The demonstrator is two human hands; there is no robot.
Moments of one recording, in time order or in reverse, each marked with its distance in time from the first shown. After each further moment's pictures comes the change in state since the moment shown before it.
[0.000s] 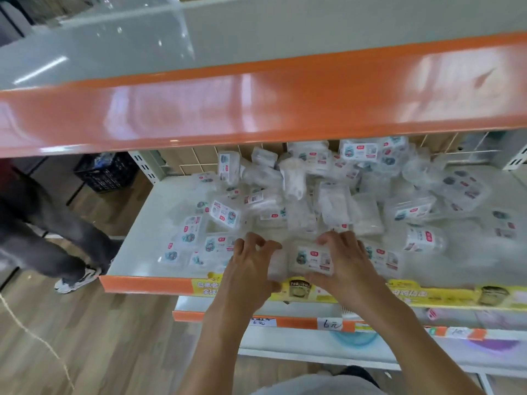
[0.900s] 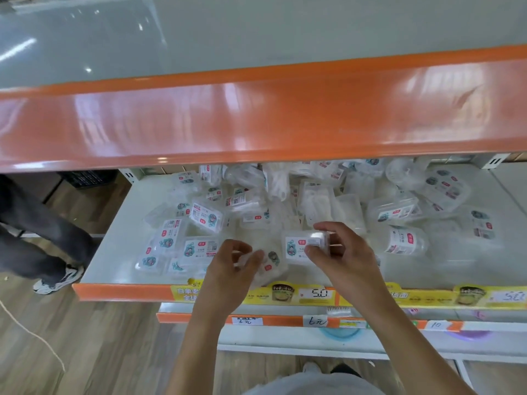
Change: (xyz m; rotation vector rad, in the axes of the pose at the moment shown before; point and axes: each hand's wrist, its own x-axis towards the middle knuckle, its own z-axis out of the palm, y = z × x) left_hand 0.002 0.013 -0.010 -0.793 0.045 -0.469; right_hand 0.000 0.009 -0.021 0.668 0.217 0.167
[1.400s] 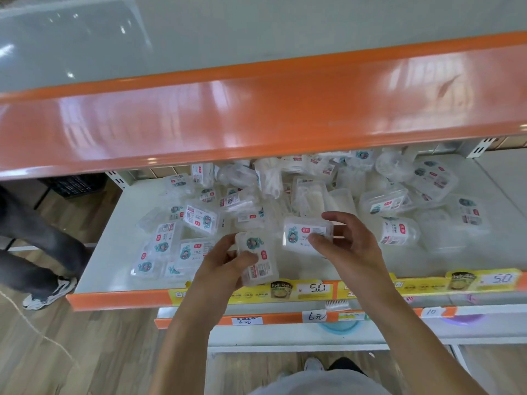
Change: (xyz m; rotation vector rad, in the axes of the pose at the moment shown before) left_hand -0.007 0.013 -0.015 -0.434 -0.206 -0.124; right_hand -0.006 -0.009 -0.006 0.299 0.083 0.088
